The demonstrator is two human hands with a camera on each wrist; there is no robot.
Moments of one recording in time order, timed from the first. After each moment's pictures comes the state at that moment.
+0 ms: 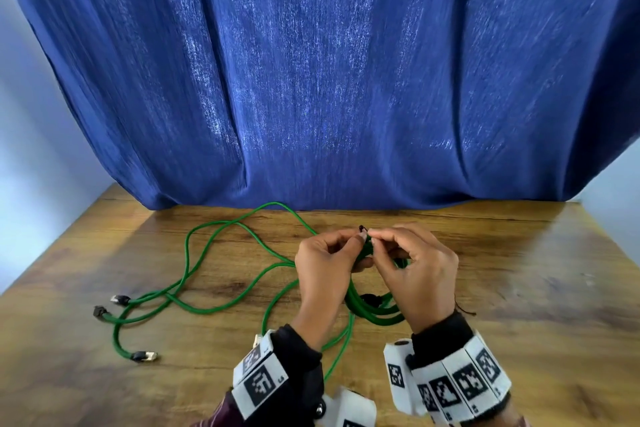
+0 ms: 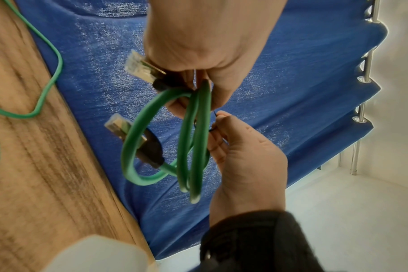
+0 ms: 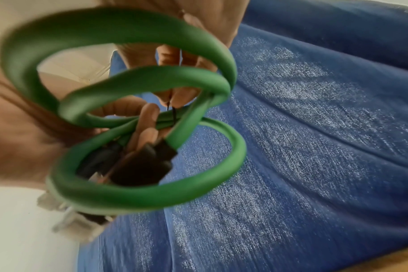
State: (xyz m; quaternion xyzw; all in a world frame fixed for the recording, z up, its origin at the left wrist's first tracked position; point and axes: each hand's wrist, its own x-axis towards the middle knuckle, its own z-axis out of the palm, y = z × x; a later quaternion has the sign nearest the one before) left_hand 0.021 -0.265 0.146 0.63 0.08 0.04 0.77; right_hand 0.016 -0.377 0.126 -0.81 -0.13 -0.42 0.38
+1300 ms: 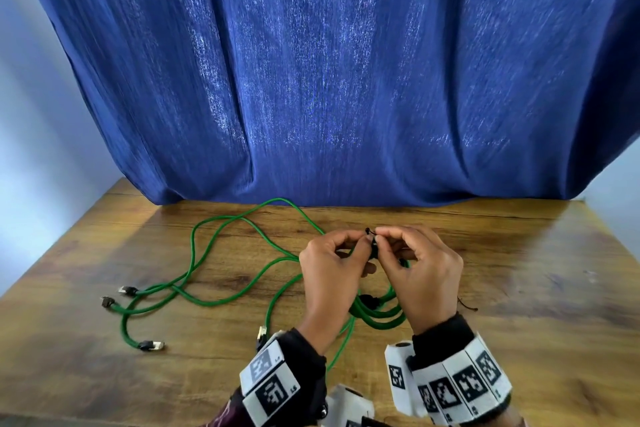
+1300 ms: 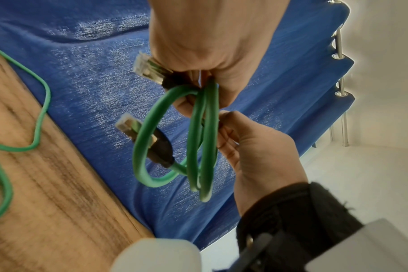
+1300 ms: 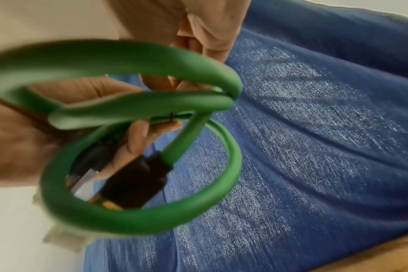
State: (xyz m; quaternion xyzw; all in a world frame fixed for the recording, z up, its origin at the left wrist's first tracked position) left_hand 0.005 -0.265 0.143 0.72 0.03 0.11 0.69; right_hand 0.007 -0.374 0.125 -0.81 -0.11 -0.42 0.39
